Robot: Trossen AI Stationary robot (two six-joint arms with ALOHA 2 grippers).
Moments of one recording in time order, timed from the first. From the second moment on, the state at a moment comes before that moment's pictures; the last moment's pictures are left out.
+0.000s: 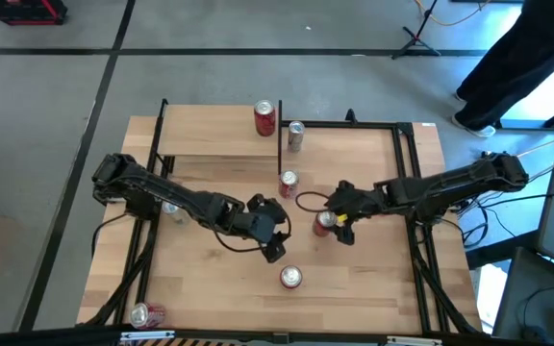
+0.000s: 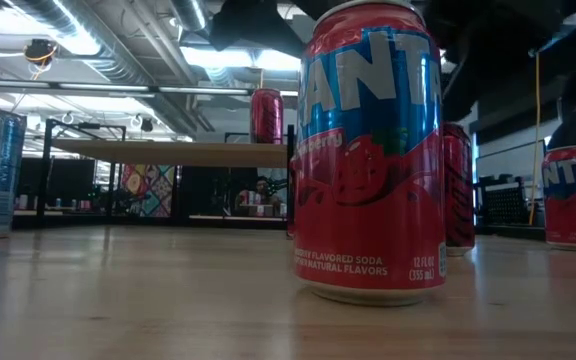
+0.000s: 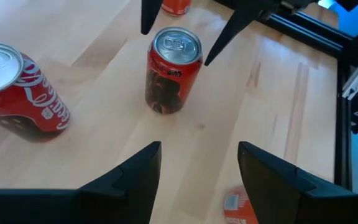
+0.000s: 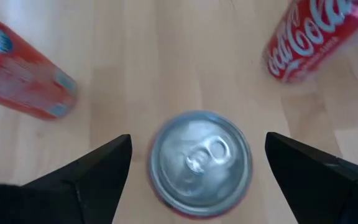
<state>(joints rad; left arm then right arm) -0.30 1.71 1.41 -0.49 -0.37 -0.66 0.19 1.23 0.80 -0.44 0.10 0.26</state>
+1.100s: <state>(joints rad) -0.30 1.31 1.41 -0.75 -0.40 -0.61 0.20 1.23 0.88 -0.47 0.12 0.29</state>
